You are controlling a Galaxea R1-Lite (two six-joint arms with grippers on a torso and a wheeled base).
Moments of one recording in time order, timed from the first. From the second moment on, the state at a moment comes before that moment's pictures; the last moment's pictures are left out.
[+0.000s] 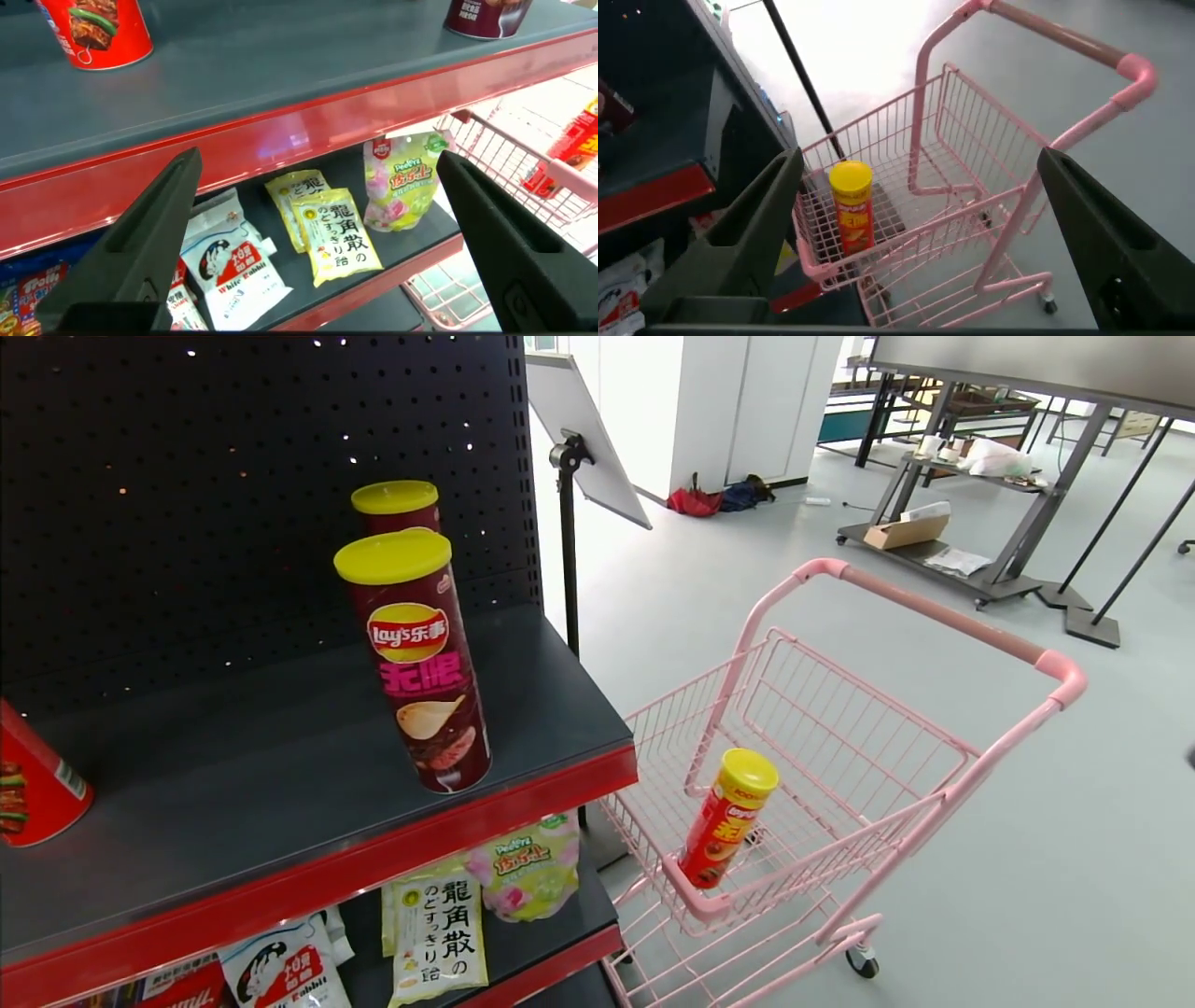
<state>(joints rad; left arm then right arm) 0.01 0.00 0.00 0.00 -0.02 0.00 0.07 0.75 -0.45 -0.24 0.04 0.16</state>
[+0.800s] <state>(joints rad) 0.01 0.00 0.00 0.00 -0.02 0.00 0.30 1.97 -0.30 -1.25 0.05 0.23</state>
